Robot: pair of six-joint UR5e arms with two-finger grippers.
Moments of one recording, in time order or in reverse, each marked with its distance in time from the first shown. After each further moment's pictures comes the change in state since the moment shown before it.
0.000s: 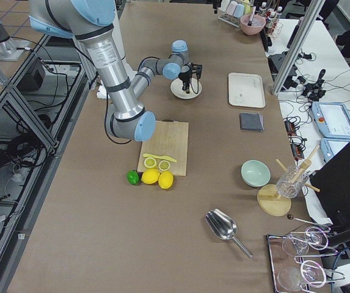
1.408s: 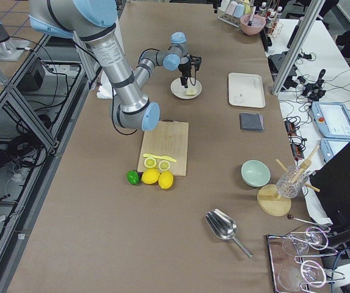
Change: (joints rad) left arm -0.024 0.027 0.015 0.006 0.007 0.006; right arm -0.024 0.085 -0.042 -0.027 -0.037 0.106
